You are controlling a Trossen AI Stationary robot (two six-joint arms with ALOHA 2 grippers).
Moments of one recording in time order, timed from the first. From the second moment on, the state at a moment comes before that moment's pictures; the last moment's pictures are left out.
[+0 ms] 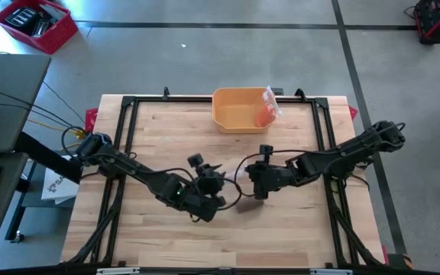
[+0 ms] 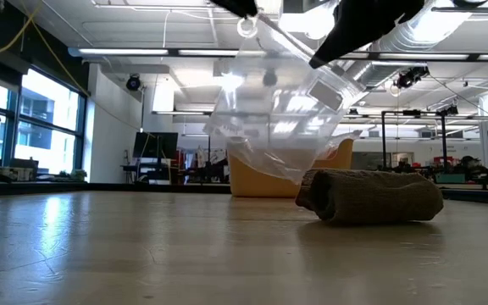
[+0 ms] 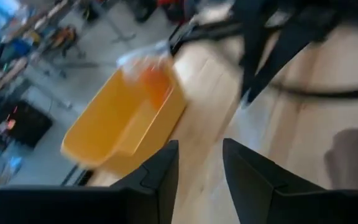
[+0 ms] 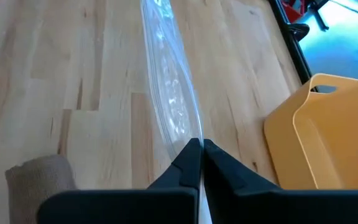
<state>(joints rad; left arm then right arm) -0.46 1.80 1.55 -0.68 -1.06 -0.36 0.35 1.43 1.06 -0.48 0.56 0.07</state>
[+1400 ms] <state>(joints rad) -0.30 1.87 1.51 -0.42 -0.64 -0.17 0.35 1.44 1.06 -0.49 0.42 0.00</state>
